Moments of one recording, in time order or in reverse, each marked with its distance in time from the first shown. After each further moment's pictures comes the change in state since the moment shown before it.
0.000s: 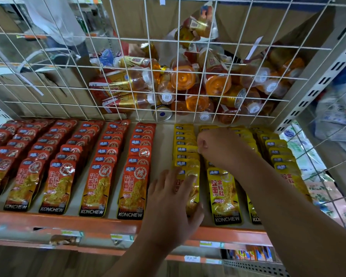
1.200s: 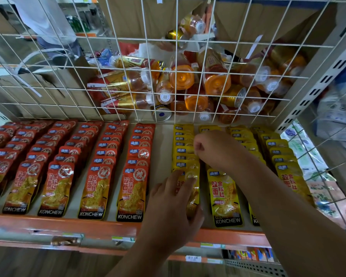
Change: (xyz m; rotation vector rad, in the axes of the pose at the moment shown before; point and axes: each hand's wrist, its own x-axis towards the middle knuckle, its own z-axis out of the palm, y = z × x) left_hand -0.002 0.000 0.004 -0.049 0.000 0.008; right_hand 0.003 -0.002 0.005 0.063 -0.038 -0.031
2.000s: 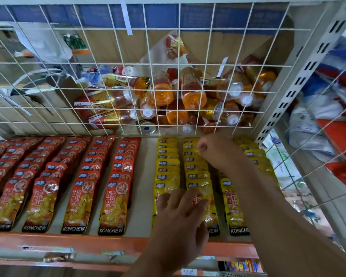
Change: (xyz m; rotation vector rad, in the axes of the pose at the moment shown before) left_hand 0.013 0.045 0.028 0.099 0.084 0.301; right_hand -0.002 0.058 -0.023 0.130 0.102 0.142
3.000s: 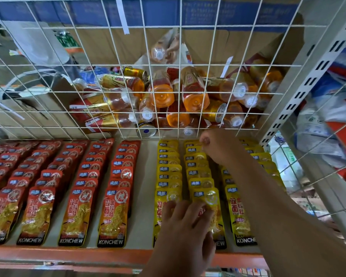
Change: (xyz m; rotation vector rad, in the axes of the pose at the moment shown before) left_hand 0.002 0.001 0.004 -0.056 -0.057 -0.031; right_hand 0.035 0.012 0.009 -0.024 0.108 0.015
